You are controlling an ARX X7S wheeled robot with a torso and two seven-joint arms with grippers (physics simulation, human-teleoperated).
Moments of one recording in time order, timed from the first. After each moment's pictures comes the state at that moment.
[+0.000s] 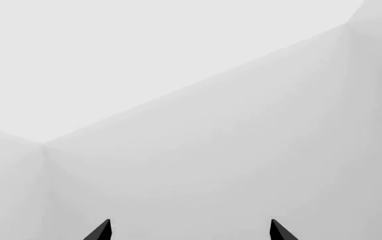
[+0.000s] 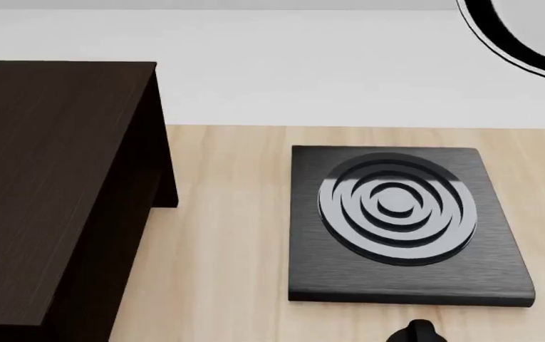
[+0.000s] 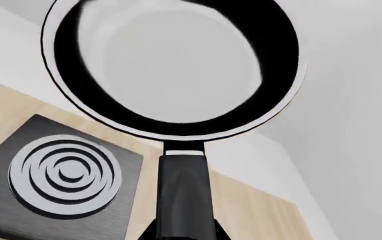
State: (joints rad) left arm -2.05 -0.25 0.33 0.22 -0.50 -1.49 -0.17; right arm 0.96 1.21 0.17 -0.59 1.18 1.56 0.15
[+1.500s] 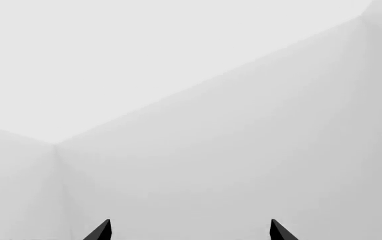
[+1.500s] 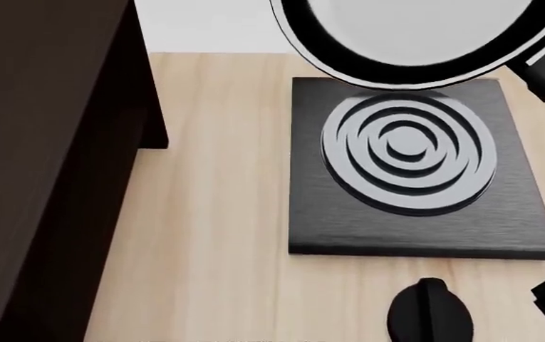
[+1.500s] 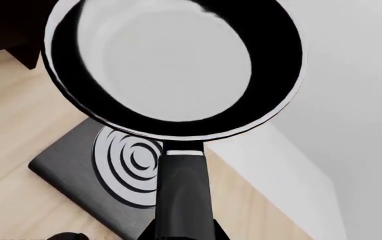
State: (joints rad) left arm -2.28 -0.29 0.37 0.16 -0.52 -1.48 -0.17; right arm 1.89 1.23 -0.68 -0.55 1.72 1.54 0.39
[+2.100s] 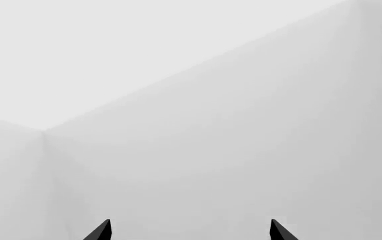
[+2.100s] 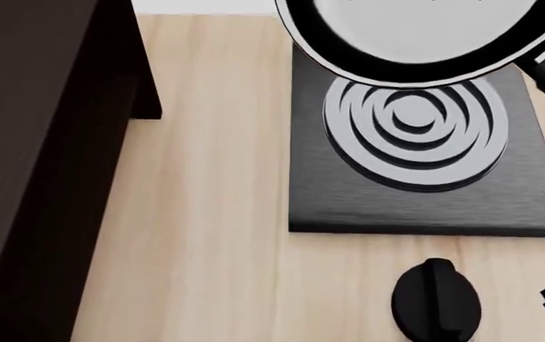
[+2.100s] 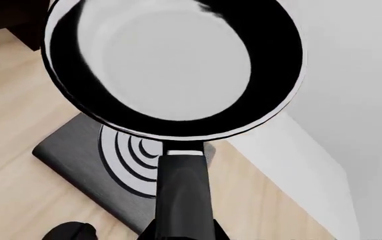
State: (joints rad) left arm -2.31 -0.29 0.38 0.16 -0.53 -1.49 -0.16; right arm 1.98 1.25 -0.77 -0.55 1.73 1.52 0.38
